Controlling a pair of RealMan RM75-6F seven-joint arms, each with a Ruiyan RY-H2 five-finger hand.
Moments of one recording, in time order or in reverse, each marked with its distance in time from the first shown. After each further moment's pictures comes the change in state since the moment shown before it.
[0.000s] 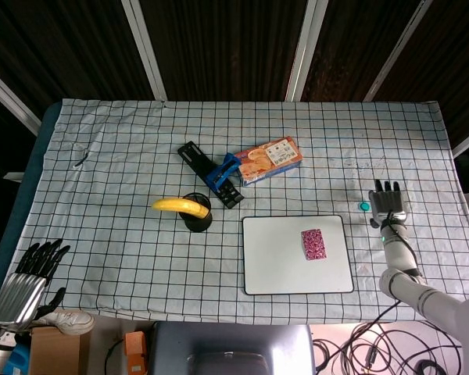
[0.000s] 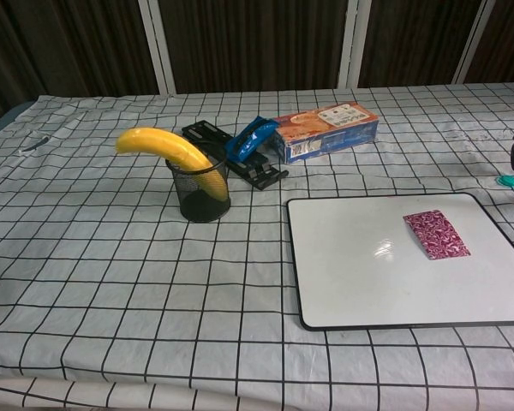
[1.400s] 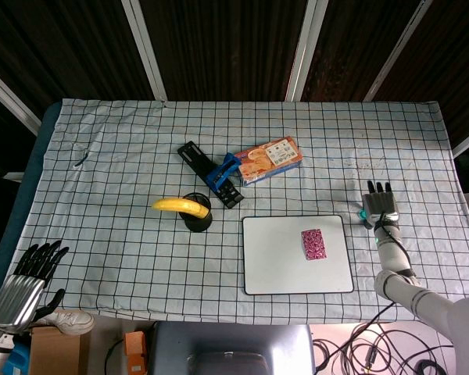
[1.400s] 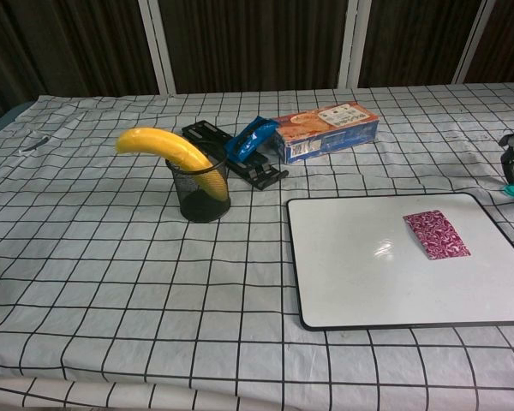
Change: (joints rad) left arm 0.005 -0.002 0.007 0.018 0.018 0.015 -0.016; right arm -0.003 -0.038 0.006 0.034 -0.048 -0.011 0.015
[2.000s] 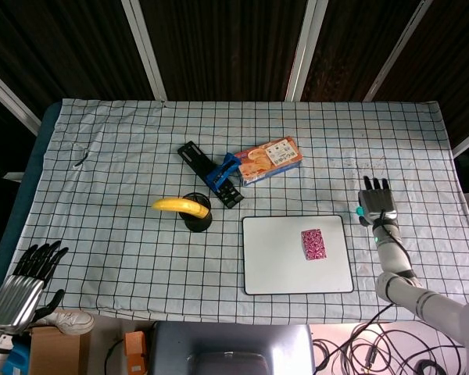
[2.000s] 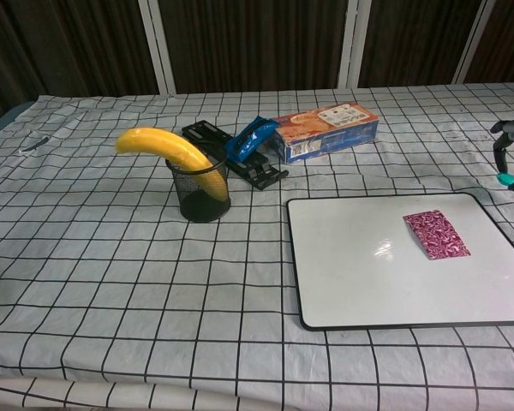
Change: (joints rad) left arm 0.002 0.003 0.003 0.006 0.008 0.006 -0.014; right arm -0.011 0.065 0.032 -0.136 -0.056 0.061 0.053
